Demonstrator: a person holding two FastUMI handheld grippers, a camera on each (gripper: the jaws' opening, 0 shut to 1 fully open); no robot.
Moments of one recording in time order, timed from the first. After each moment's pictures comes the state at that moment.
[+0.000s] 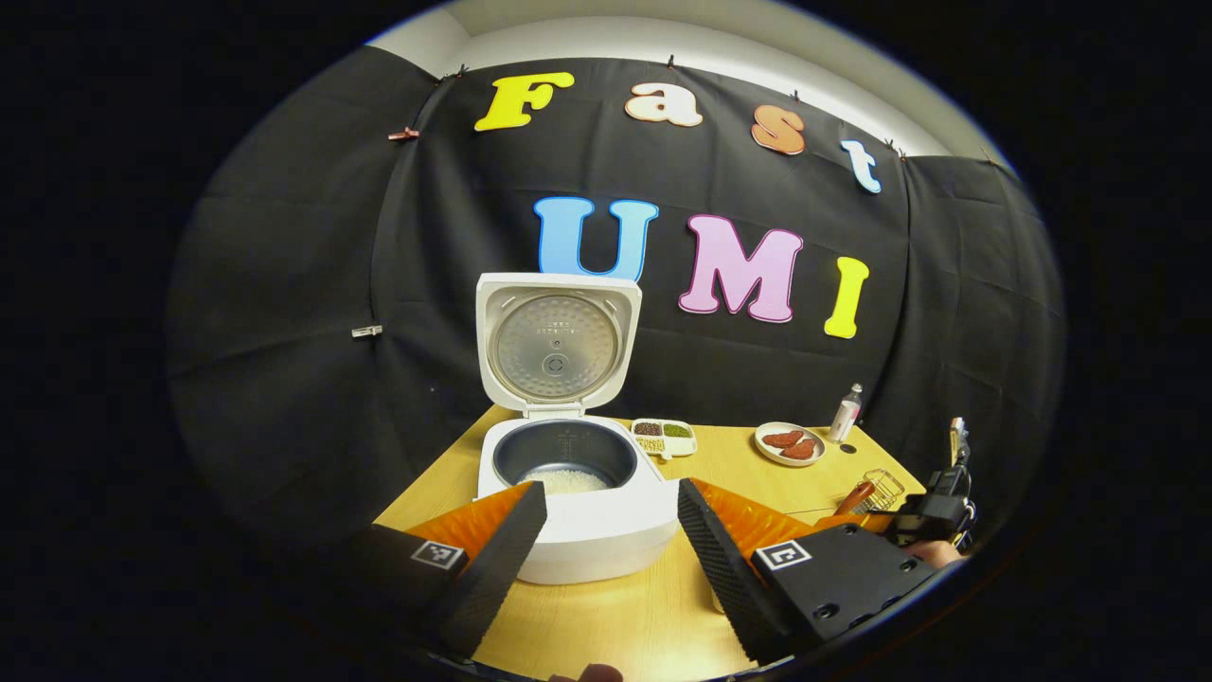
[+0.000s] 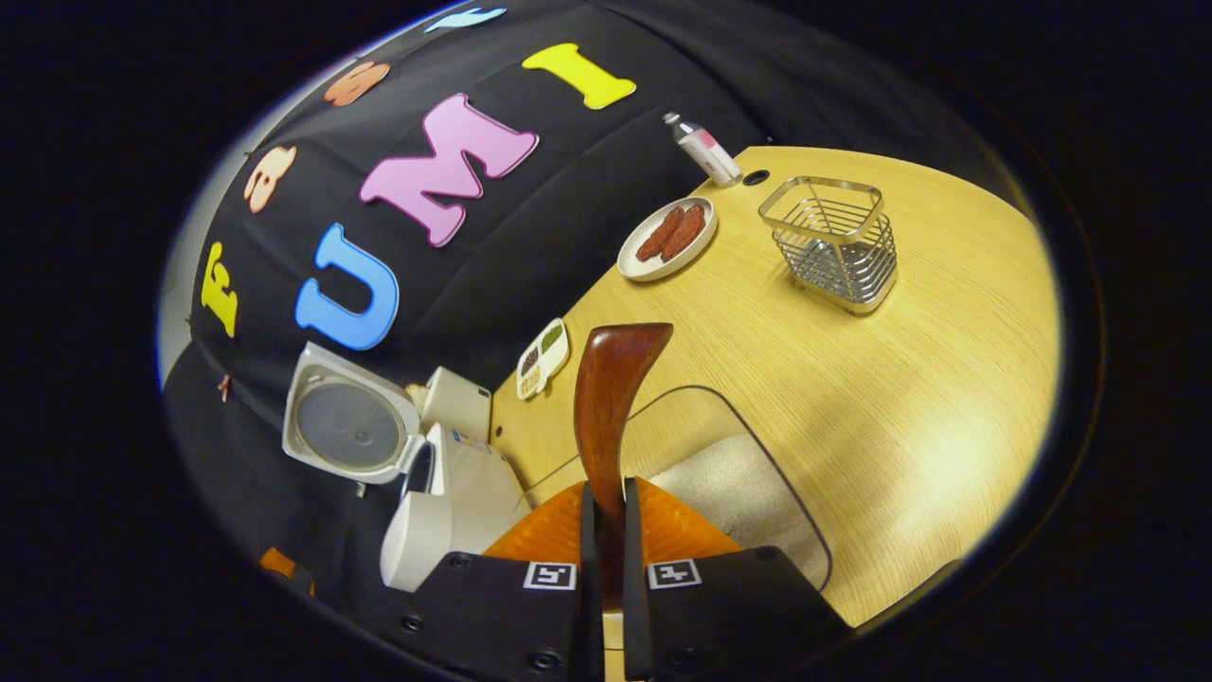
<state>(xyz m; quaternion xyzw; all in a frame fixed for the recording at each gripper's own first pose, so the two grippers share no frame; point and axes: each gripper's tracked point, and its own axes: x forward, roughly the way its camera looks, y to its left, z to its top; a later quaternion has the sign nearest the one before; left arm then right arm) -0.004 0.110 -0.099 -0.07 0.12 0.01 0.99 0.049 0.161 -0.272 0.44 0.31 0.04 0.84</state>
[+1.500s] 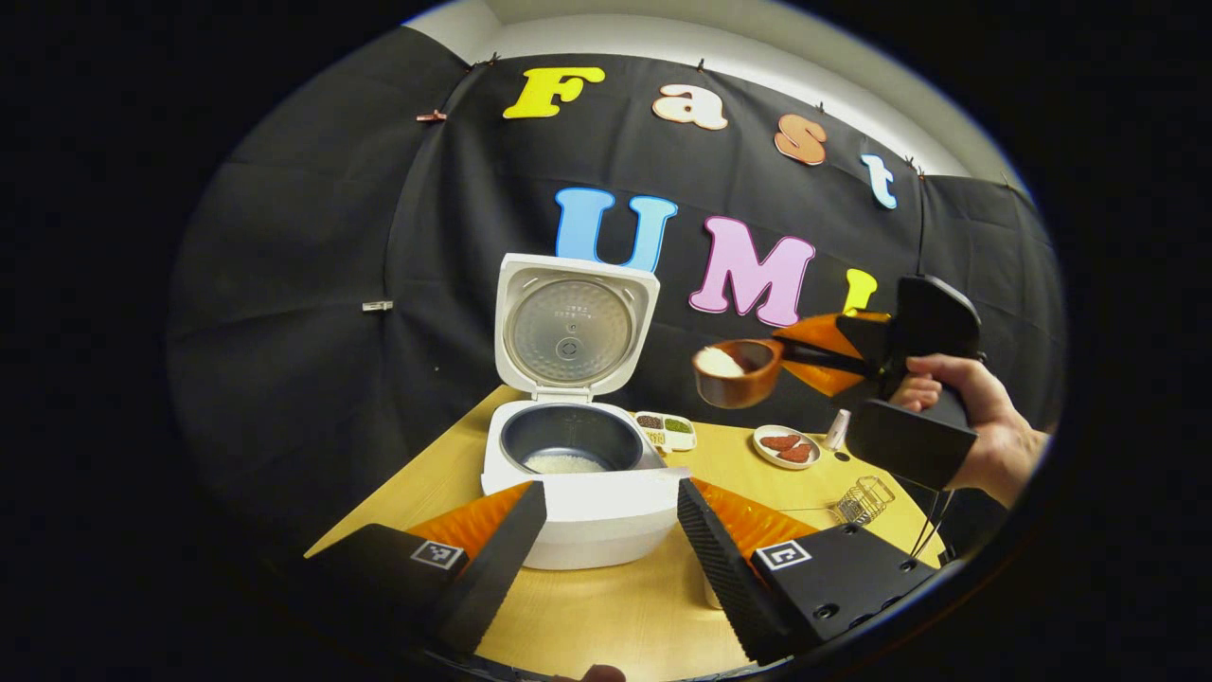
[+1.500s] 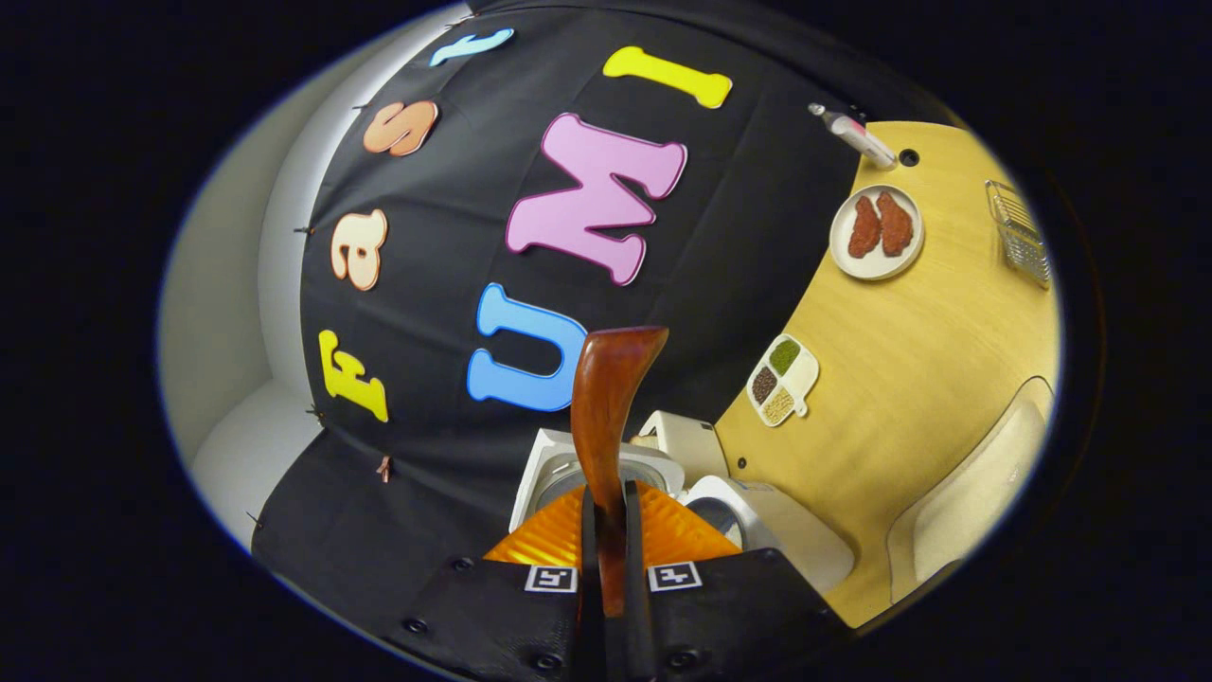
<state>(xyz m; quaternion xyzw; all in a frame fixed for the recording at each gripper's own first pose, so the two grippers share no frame) -0.017 0.126 -0.119 -0.11 0.13 0.01 0.98 0.142 0.330 -0.046 0.57 0.22 0.19 0.77</state>
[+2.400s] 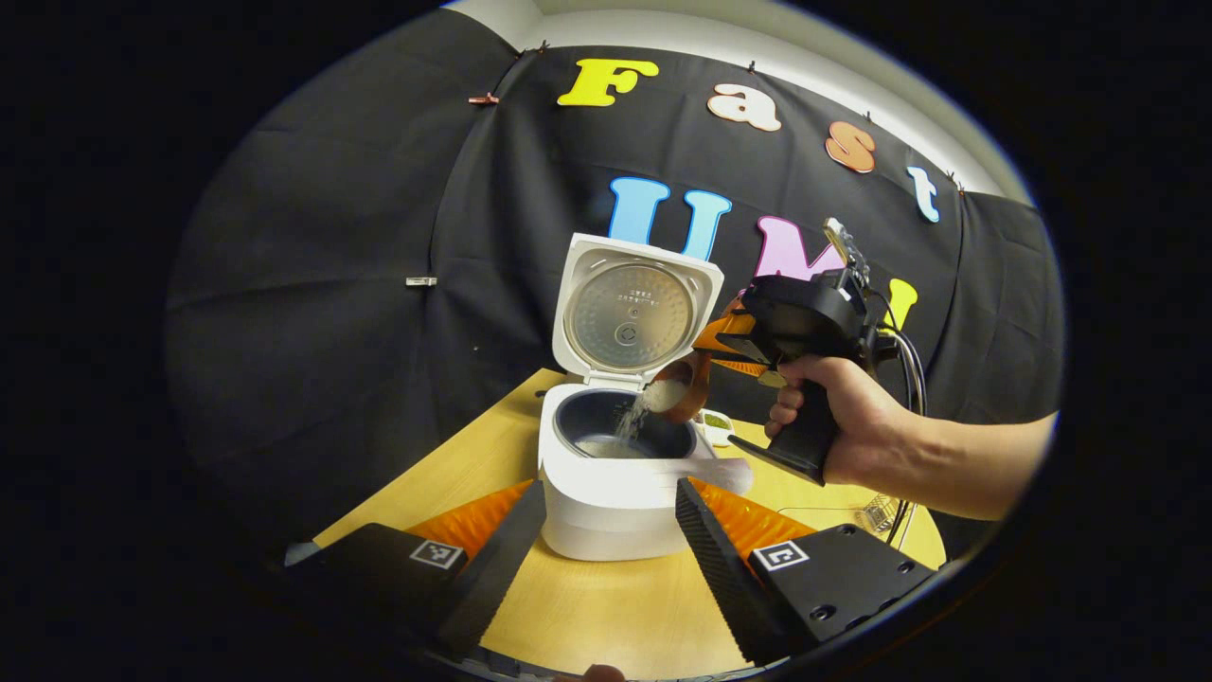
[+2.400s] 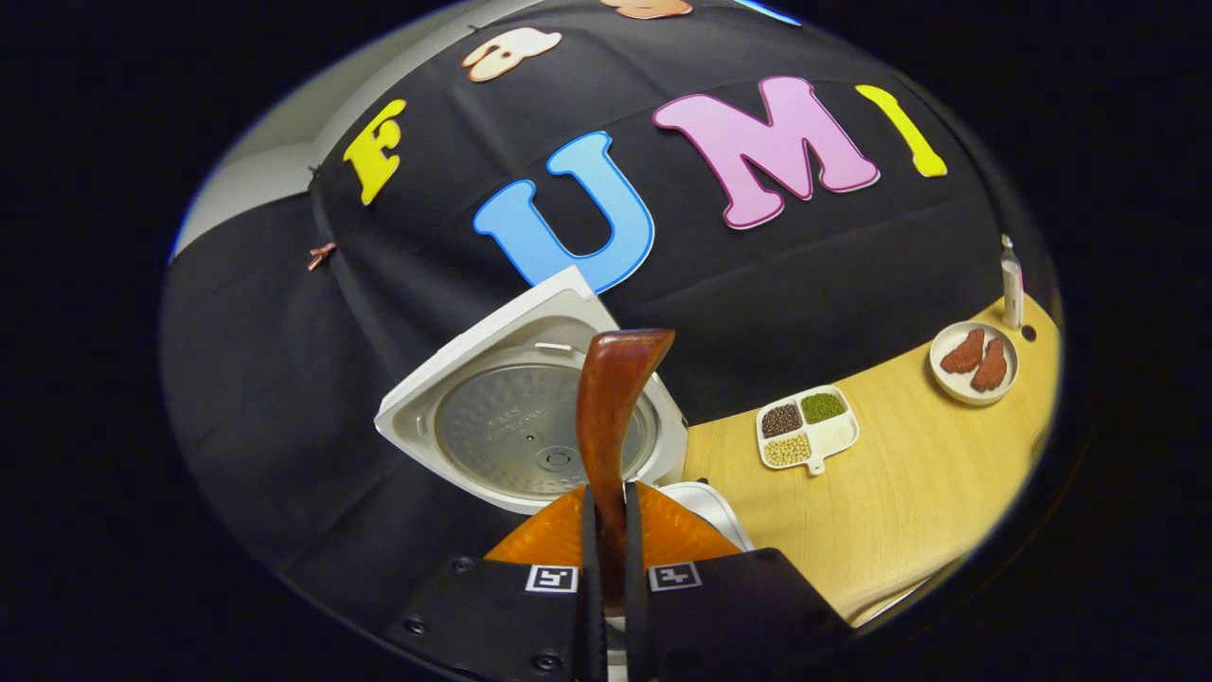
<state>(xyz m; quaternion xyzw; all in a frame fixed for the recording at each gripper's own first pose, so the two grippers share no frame) -0.028 0.174 -0.145 -0.14 0.15 0.06 0.98 0.185 0.480 -0.106 0.24 0.21 0.25 0.91</state>
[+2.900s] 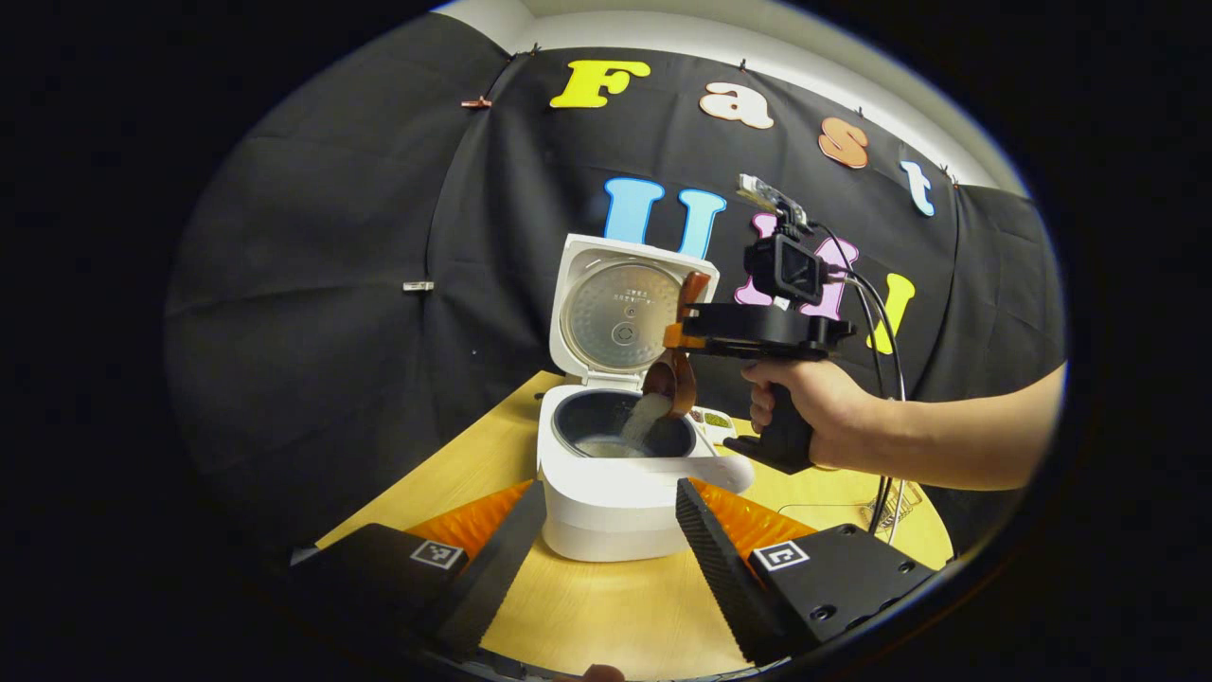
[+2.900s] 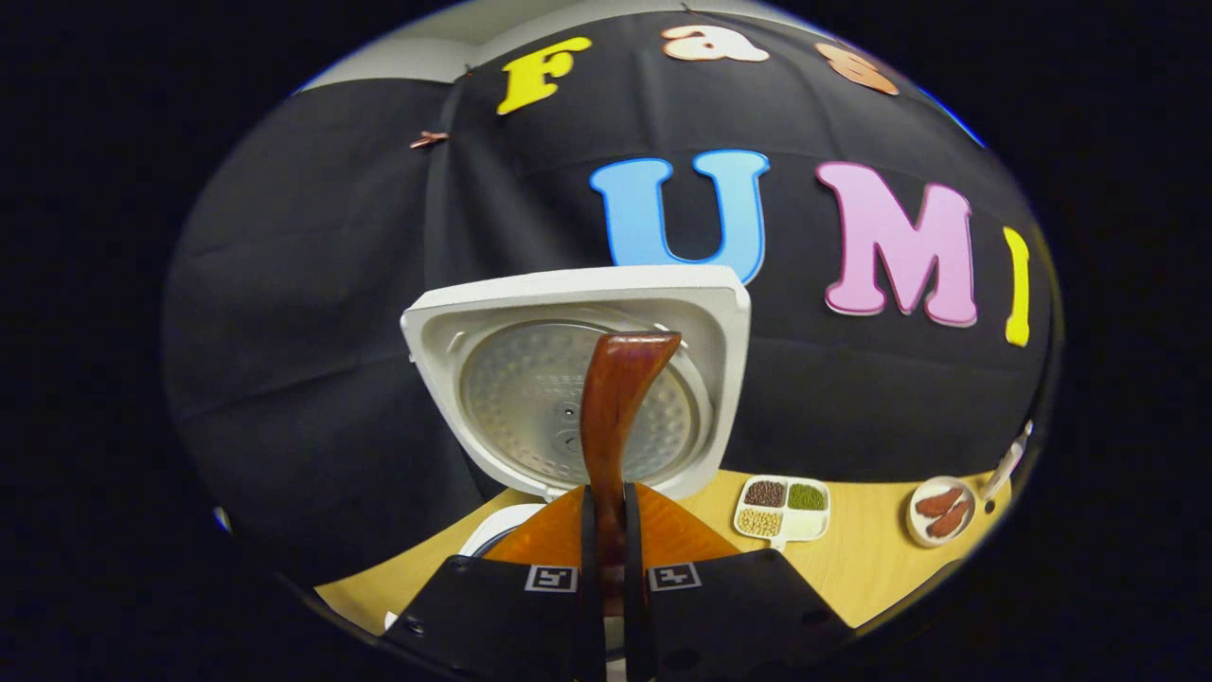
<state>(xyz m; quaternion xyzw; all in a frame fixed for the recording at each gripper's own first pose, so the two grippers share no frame) -0.027 0.170 -0.146 -0.14 0.15 0.05 0.98 0.175 0.529 -0.098 0.00 0.12 0.34 0.93</state>
